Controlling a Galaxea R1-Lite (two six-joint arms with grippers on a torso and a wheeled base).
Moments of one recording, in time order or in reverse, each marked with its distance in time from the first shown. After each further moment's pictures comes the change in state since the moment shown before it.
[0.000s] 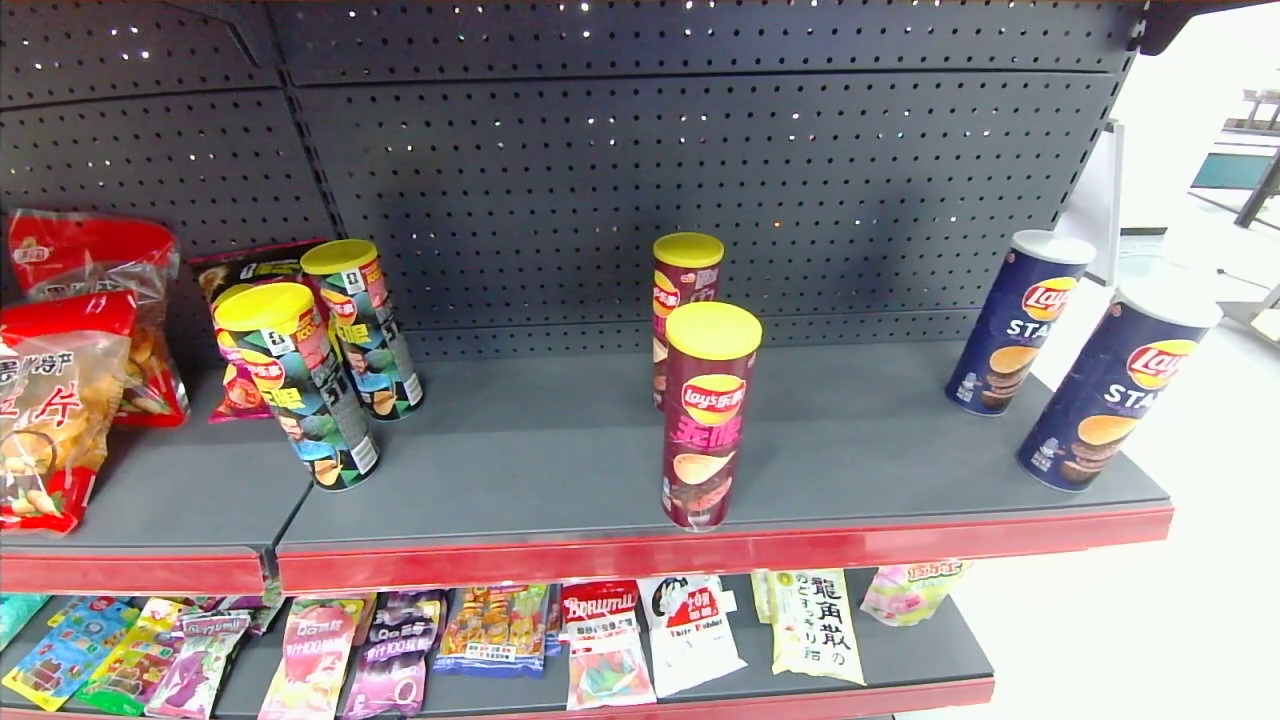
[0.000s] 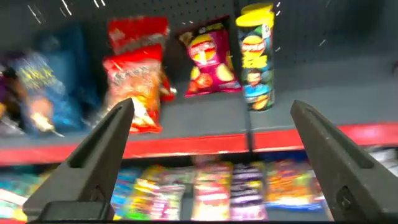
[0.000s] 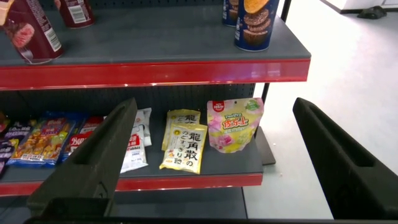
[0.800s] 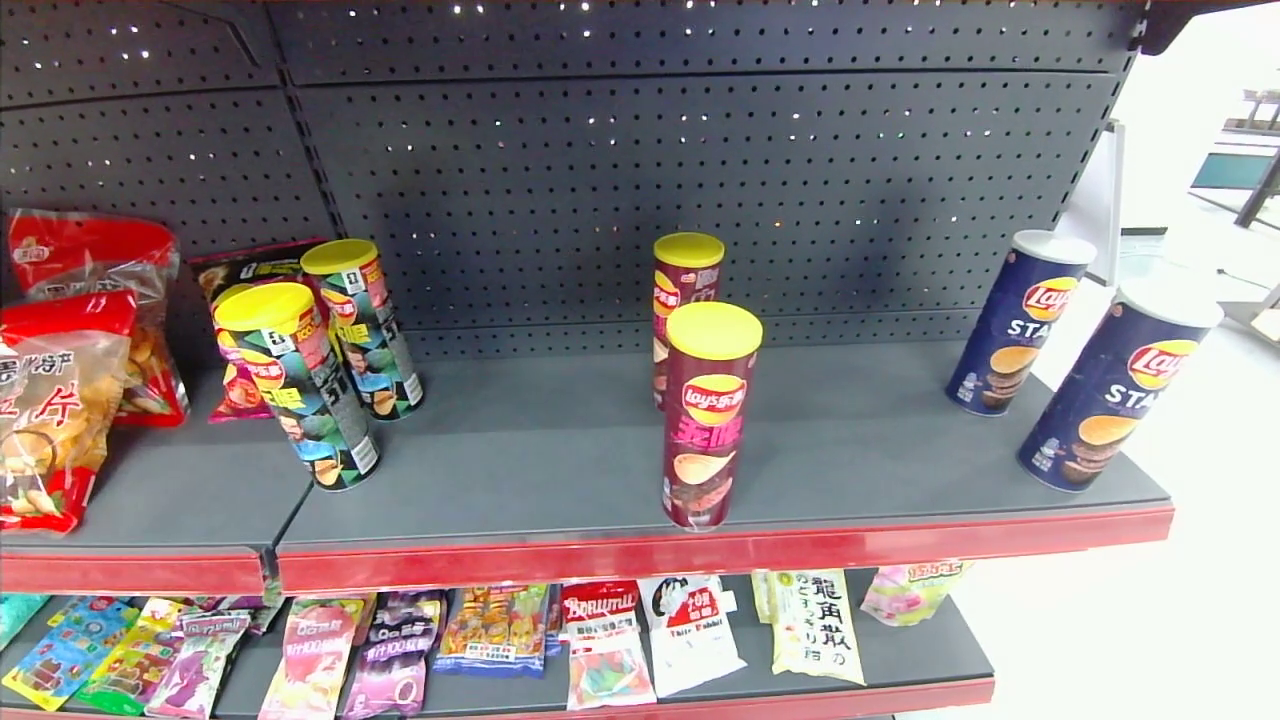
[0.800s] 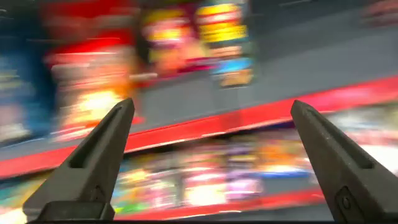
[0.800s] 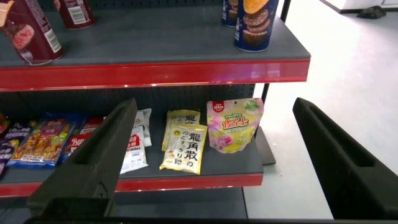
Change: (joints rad) left arm -0.036 0.103 0.037 -0.002 -0.039 0.081; right arm 0.001 0.000 -0.001 0.000 -0.003 0.002
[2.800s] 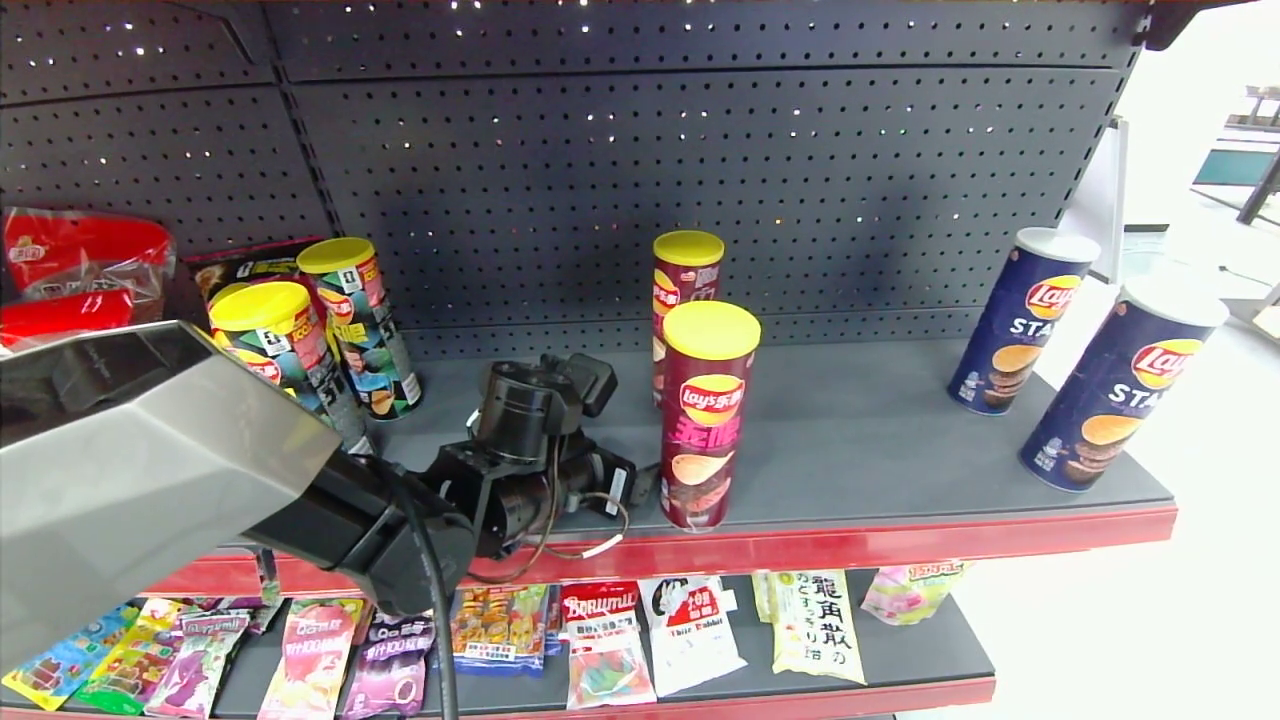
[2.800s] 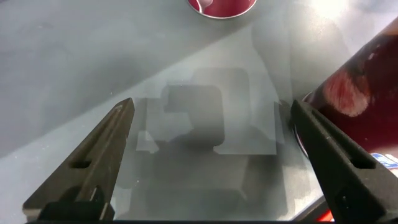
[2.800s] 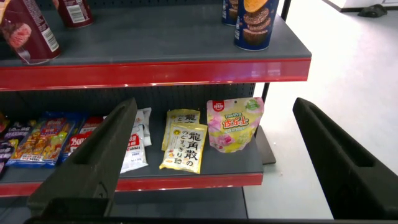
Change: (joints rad) left arm -0.333 1.900 -0.490 -0.967 -0.269 -0.301; right arm 0.000 0.000 0.001 0.000 0.000 0.001
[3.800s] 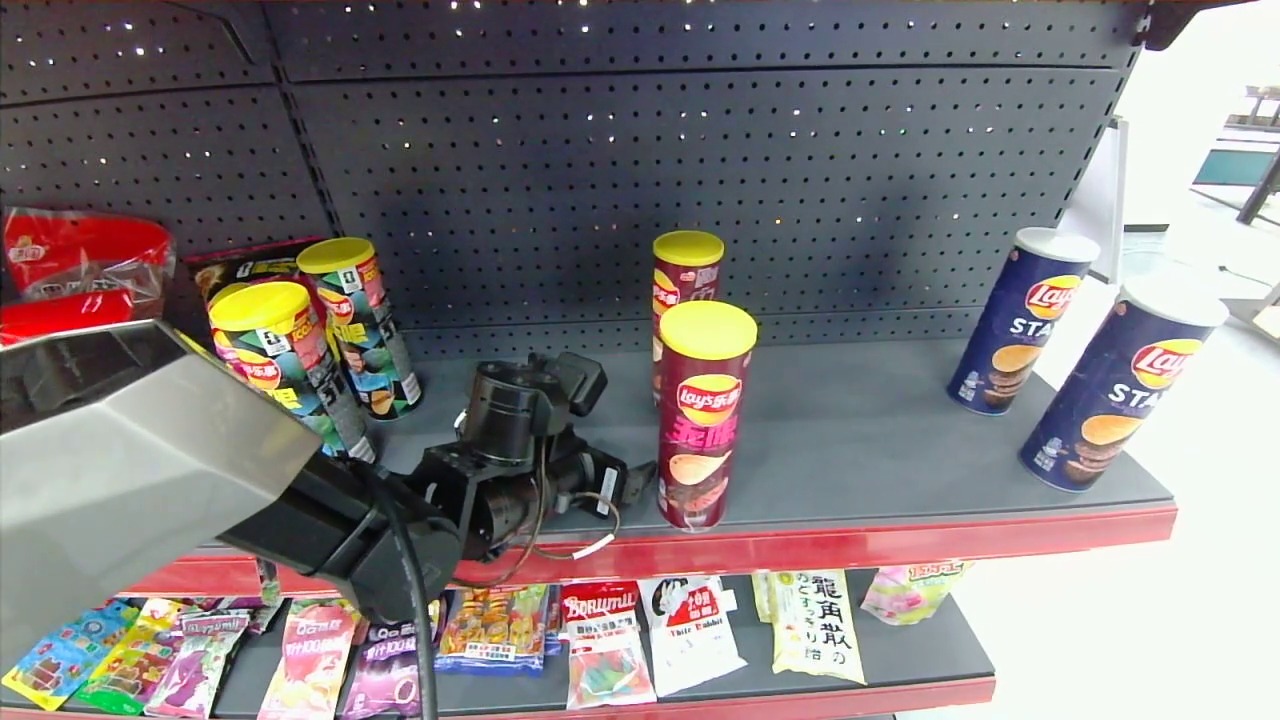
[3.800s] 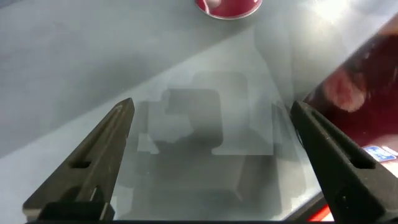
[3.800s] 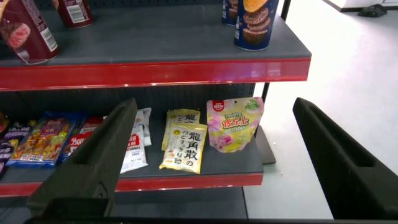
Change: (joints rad) left arm 0.010 -0.023 0.036 -0.020 -0.001 0.000; right arm 0.000 0.000 0.000 0.000 0.000 0.000
